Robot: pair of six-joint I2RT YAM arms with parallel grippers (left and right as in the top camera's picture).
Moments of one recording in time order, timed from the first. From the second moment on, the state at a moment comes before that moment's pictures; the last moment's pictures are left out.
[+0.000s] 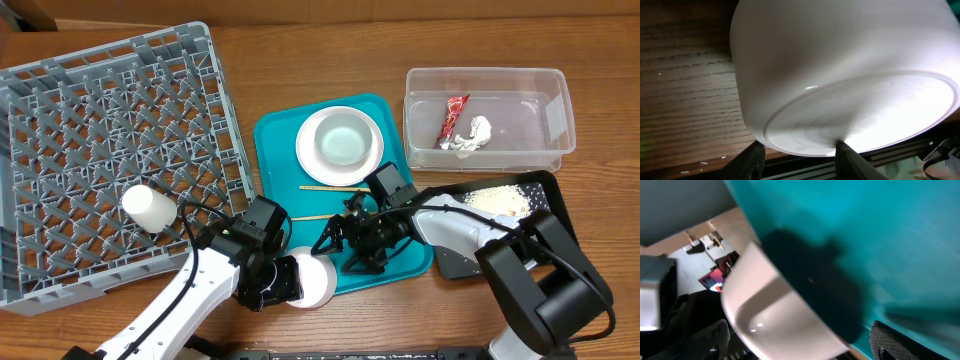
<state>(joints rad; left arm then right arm) -0.47 1.28 0.67 -0.96 0.38 -0.60 0.58 1.81 0.82 -0.28 -0.97 0.80</state>
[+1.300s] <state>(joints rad) -0.47 1.30 0.73 -1.06 0.20 -0.60 0.69 1.82 0.74 0.05 -1.40 0.90</state>
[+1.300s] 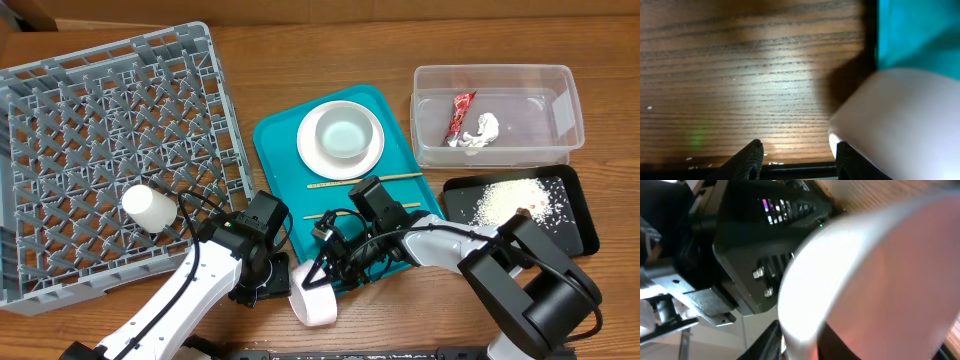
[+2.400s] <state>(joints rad) -0.47 1.25 0.92 -1.16 0.16 -0.50 0.71 1.54 0.94 -1.01 -0.39 0.65</state>
